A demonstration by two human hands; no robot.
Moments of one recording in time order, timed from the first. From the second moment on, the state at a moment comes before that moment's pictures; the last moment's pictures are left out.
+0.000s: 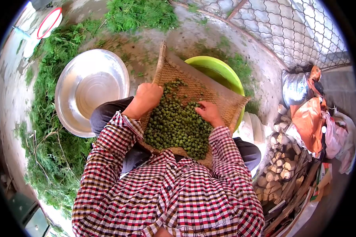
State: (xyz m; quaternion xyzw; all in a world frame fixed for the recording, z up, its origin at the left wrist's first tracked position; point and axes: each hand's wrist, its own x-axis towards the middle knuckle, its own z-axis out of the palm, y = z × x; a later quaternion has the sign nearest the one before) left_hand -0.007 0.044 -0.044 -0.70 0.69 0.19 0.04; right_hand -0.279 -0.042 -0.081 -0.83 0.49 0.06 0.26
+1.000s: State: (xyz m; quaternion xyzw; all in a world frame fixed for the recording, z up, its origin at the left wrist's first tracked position) left_hand -0.008 0.042 -0.046 -0.70 0.68 0.20 0.05; right_hand -0.151 -0.061 -0.132 -0.83 0.46 -0.05 0.31
